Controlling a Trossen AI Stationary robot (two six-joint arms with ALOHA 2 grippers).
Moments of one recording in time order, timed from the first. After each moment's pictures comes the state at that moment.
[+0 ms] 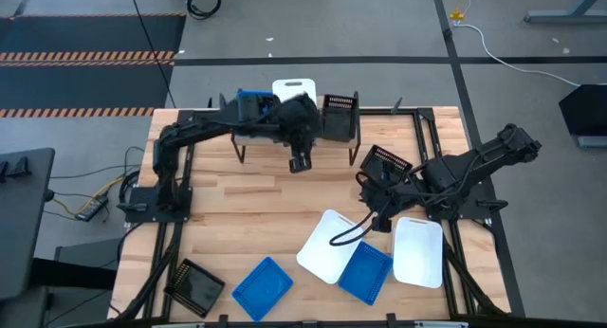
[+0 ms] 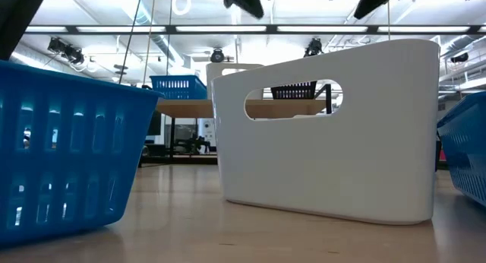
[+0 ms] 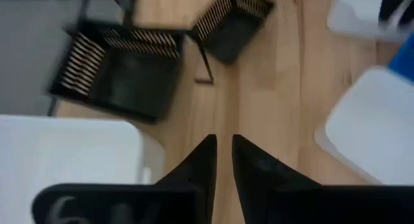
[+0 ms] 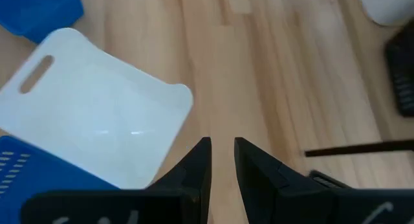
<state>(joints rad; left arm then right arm) 0.15 1.93 2.24 -1.21 -0.12 0.12 0.41 1.29 1.26 -1.03 0.42 0.42</state>
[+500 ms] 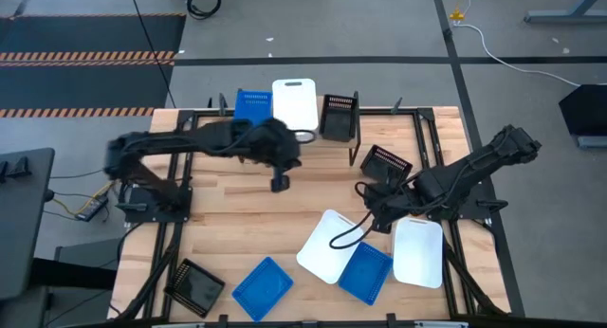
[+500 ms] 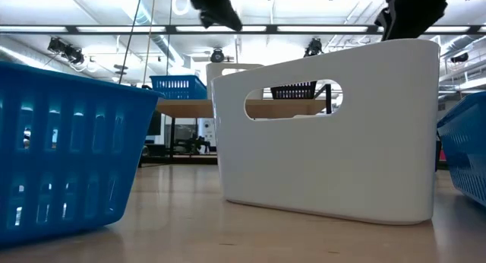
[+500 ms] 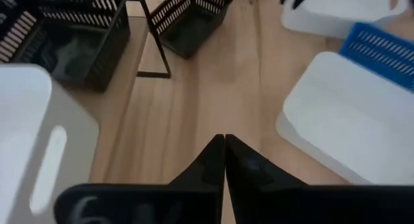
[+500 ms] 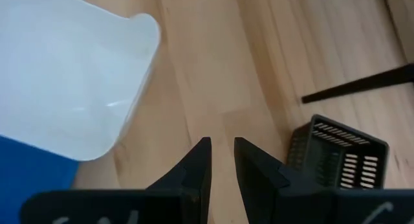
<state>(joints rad) 0.12 1.54 1.49 -0.71 -0.01 0.06 0.42 1.29 1.07 -1.03 0.45 0.57</state>
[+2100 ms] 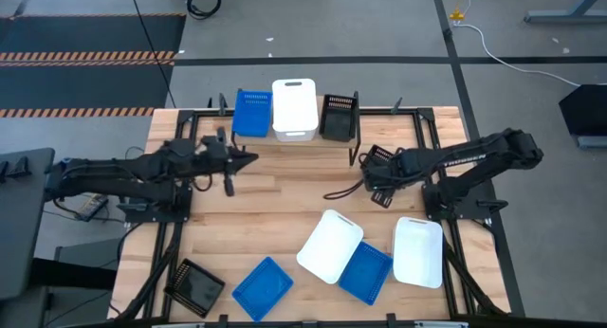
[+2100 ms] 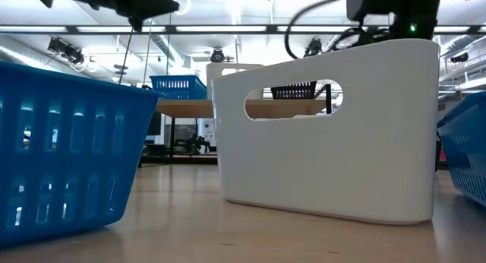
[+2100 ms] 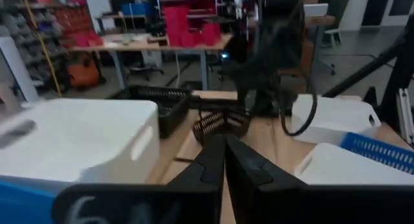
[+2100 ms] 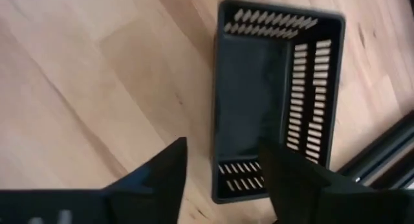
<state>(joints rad) 0.10 0.74 0.57 0.10 -0.15 0.05 0.06 1.29 0.91 -1.15 0.33 0.60</state>
